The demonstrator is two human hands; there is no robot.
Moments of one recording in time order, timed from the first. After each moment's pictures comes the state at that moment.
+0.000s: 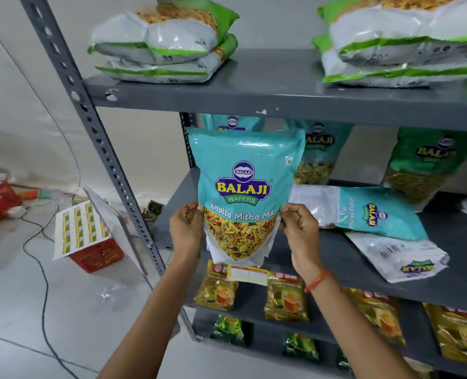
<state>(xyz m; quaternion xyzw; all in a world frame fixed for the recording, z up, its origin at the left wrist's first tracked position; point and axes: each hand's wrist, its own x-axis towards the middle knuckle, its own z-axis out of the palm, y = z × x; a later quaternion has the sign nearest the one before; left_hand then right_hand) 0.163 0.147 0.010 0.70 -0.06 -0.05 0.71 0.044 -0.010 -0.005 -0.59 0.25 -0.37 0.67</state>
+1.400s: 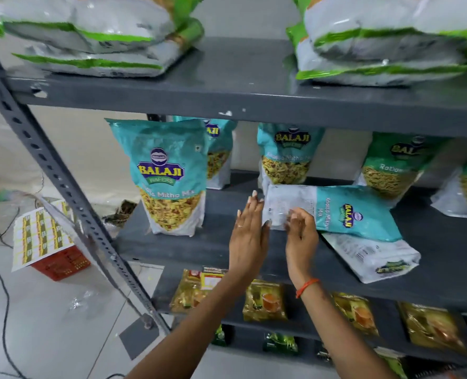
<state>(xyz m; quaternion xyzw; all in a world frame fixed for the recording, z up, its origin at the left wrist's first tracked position) 0.102 0.017 -0.046 0.78 -0.44 0.10 0.42 0.039 -0.065 -0.051 -0.61 0.33 -0.50 0.52</state>
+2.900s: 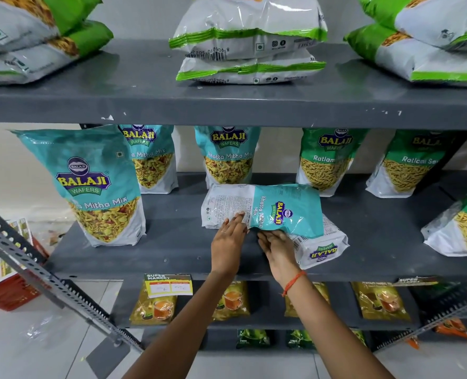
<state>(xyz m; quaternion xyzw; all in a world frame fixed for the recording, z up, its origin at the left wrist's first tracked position) 0.053 -0.057 -0.080 0.80 -0.49 0.10 0.33 -0.030 -0.136 -0.069 -0.34 0.43 -0.35 0.76</state>
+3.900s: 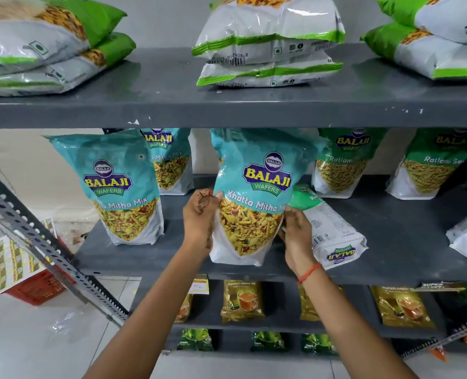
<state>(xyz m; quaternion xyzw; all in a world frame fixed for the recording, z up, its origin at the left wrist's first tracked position) 0.098 -0.009 0.022 0.60 -0.16 -0.19 0.76 -0.024 -0.133 -0.030 -0.49 0.35 -0.42 0.68</state>
